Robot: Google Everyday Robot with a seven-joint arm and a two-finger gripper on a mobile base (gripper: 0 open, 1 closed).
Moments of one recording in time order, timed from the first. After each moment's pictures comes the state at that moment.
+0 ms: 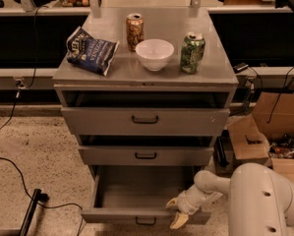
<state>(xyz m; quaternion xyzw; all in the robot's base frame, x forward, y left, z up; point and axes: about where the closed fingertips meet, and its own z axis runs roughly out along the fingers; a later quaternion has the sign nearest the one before) 0.471 -0.120 0.186 -0.70 0.64 0.29 0.16</state>
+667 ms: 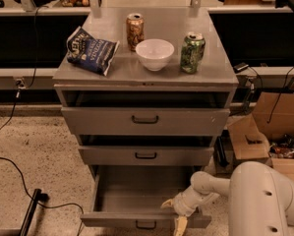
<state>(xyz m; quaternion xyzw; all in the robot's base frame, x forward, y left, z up) 0.460 -0.105 0.193 -0.71 0.62 0.30 0.16</state>
